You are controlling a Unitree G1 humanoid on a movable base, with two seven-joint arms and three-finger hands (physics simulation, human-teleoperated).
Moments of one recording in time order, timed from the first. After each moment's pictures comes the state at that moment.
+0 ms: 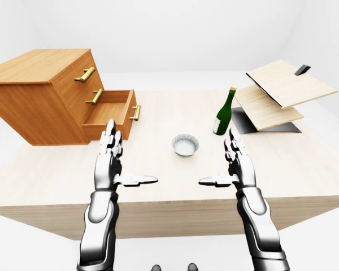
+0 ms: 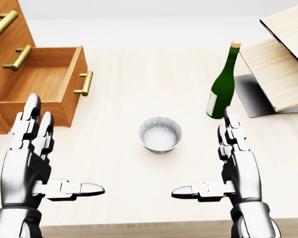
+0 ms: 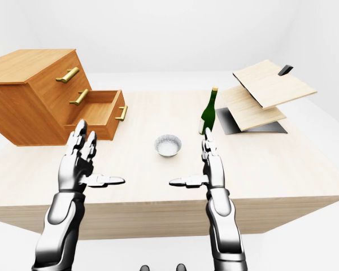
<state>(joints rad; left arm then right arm) 0.02 0.02 0.06 -0.33 -0.05 0.09 -0.05 0.00 -0.03 -0.05 -0.18 0.01 0.09 0.04</state>
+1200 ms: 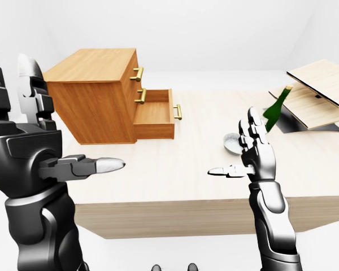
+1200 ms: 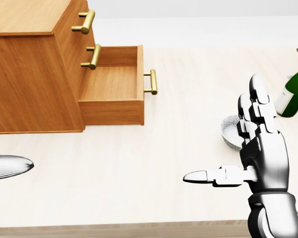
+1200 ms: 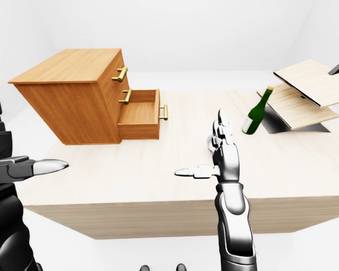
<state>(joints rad) -0.16 0.15 0.30 -0.80 -0.26 0.09 -0.01 -0.03 -0.05 -0.11 -0.38 0.03 0.09 0.05</state>
